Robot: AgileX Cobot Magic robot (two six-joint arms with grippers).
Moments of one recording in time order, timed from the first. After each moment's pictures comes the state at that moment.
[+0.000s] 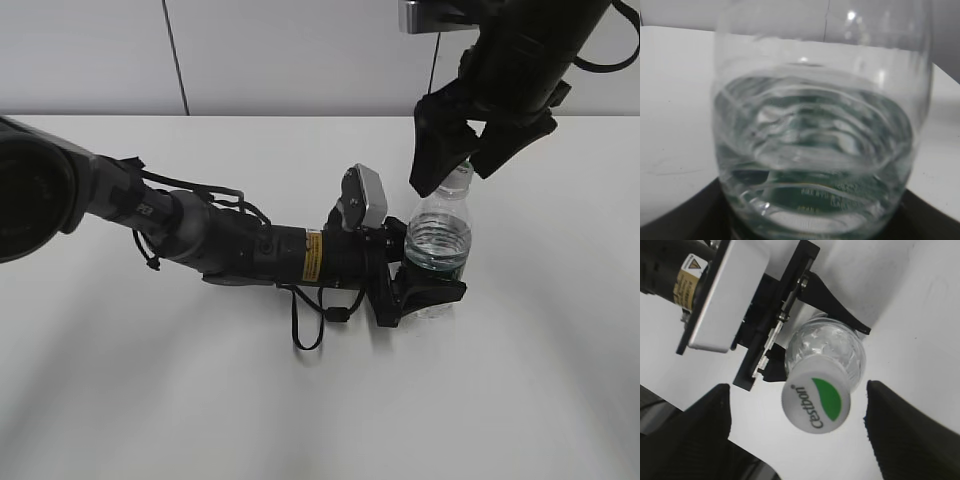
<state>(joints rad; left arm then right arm) -0.62 2.51 -1.46 1.12 -1.09 -0.57 0.36 1.84 -1.55 0.26 1.21 -0.32</state>
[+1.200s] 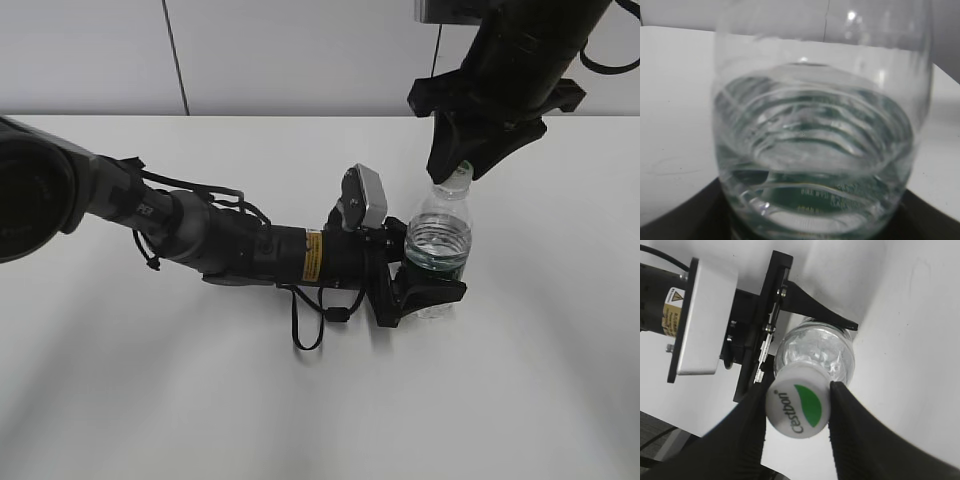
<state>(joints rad) -0.62 2.51 -1.46 1.12 -1.09 -0.57 0.36 1.84 -1.55 0.23 1.19 -0.08</state>
